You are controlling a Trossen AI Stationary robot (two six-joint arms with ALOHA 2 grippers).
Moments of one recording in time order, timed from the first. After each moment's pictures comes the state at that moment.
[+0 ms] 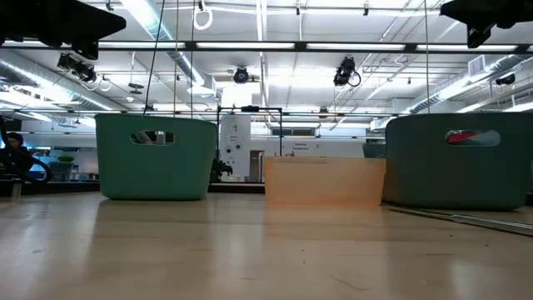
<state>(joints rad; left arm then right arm) -0.68 0.37 0.18 0.23 -0.82 0.14 -0.01 0.08 0.51 -0.40 0.16 -0.02</state>
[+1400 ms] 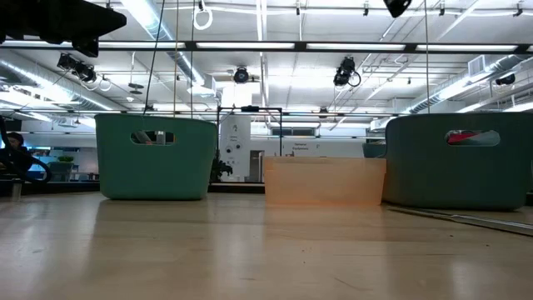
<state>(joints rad) -0.68 0.37 0.19 0.23 -0.82 0.15 0.23 1.01 0.98 -0.41 0.23 0.04</state>
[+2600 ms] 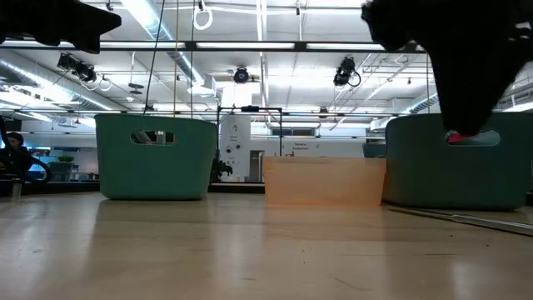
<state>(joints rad) -0.68 0.37 0.19 0.19 -0.75 0.23 0.54 1.88 1.45 -1.08 0.14 1.38</state>
